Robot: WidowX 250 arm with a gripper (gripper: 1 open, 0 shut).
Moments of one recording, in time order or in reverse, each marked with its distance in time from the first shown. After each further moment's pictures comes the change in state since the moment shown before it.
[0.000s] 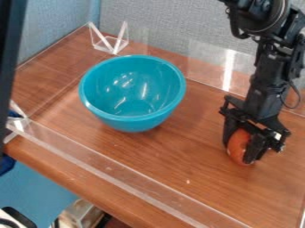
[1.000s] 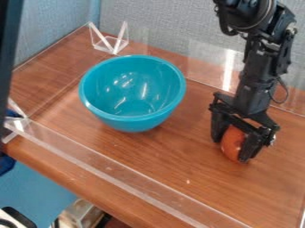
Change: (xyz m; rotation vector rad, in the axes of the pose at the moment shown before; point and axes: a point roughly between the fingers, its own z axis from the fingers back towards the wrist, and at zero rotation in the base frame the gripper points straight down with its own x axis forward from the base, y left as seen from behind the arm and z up) arm -0.008 0.010 -0.002 -0.011 0.035 0.062
